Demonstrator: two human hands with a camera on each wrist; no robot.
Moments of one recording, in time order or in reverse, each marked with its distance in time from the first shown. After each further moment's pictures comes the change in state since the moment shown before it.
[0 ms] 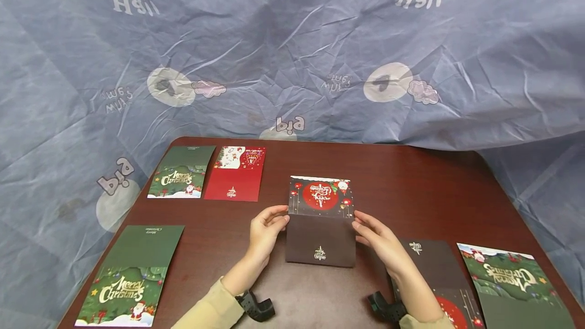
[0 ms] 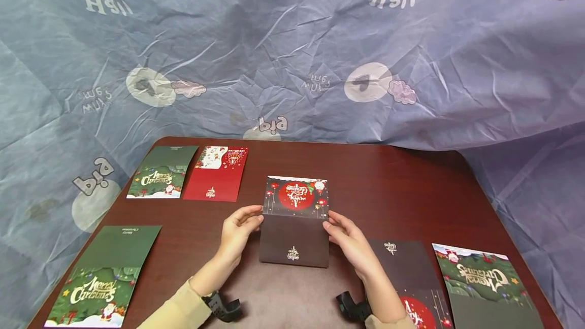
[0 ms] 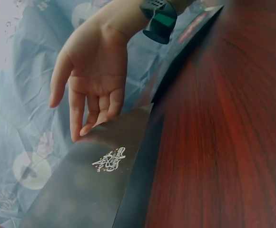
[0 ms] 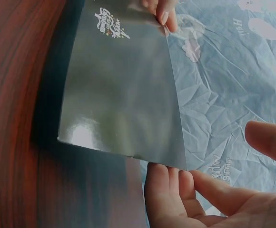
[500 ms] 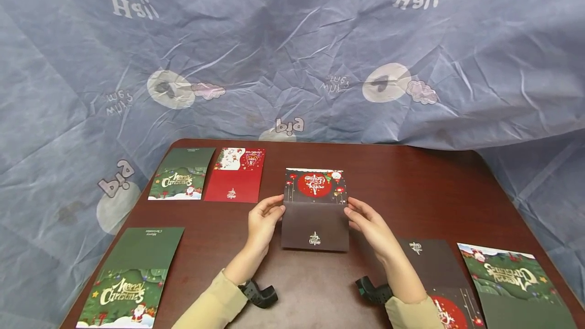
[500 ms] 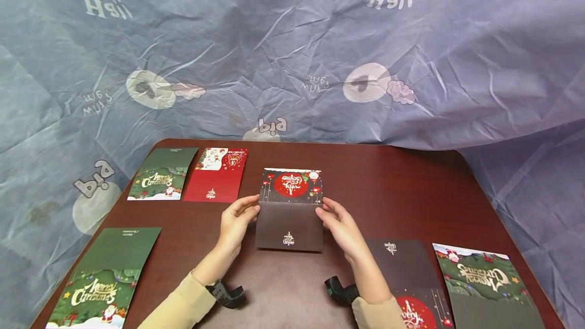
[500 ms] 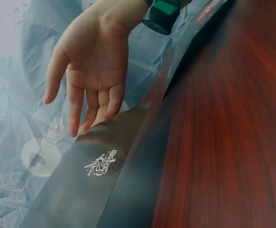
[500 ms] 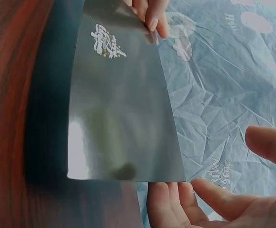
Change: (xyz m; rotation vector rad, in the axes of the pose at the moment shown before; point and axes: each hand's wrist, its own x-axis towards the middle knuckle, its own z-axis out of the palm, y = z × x) left_hand 0.018 0.005 0.001 0.008 0.054 0.044; right_hand 0.024 -0.013 0.010 0.033 0.021 -0.011
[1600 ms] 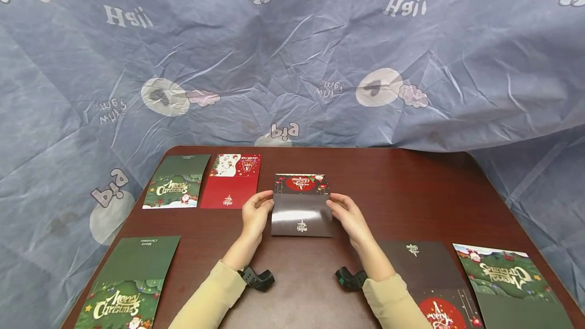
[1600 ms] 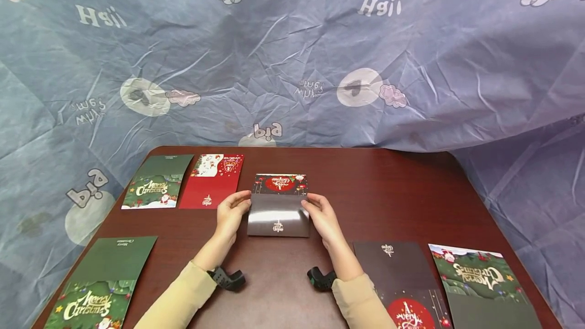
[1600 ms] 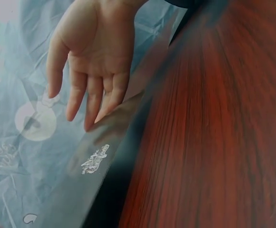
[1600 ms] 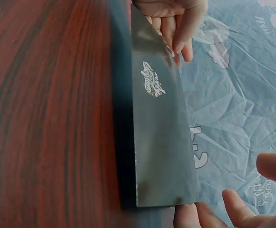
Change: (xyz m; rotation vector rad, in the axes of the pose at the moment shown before) left_hand 0.040 -0.011 -0.007 0.101 0.077 -0.016; right_hand 0.045 0.017 0.026 0.103 0.097 -0.029
